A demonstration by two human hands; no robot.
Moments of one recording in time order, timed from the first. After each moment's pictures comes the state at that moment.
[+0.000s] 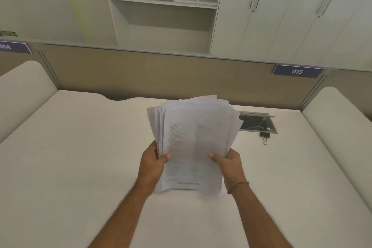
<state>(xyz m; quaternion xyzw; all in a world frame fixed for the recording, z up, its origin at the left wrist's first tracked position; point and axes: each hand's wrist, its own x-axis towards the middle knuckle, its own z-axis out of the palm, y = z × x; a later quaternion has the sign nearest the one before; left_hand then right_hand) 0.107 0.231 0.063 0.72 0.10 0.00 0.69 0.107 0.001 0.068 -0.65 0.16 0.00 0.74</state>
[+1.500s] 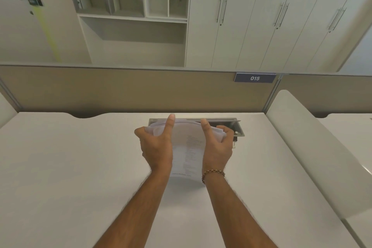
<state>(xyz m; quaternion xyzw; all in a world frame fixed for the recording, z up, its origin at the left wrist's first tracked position) 0.128 0.086 0.163 0.69 0.22 0.17 0.67 0.098 -0.022 0.170 -0.57 0.24 -0.30 0.73</state>
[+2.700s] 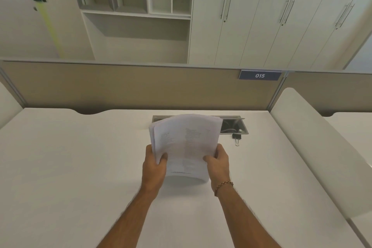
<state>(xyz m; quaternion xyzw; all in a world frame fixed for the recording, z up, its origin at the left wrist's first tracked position) 0.117 0.135 0.062 0.75 0.06 0.05 0.66 0.097 -0.045 0.087 -0.68 0.21 -0.10 0.70</state>
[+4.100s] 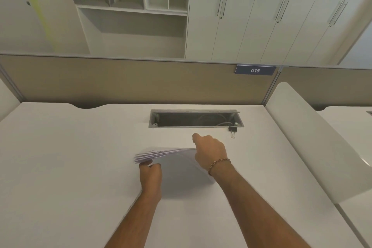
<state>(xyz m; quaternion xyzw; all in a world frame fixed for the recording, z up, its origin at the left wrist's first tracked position) 0.092 0.129 0.029 0.62 0.32 -0.01 0.72 0.073 -0.025 0.170 -1.00 0.01 0.04 0.05</state>
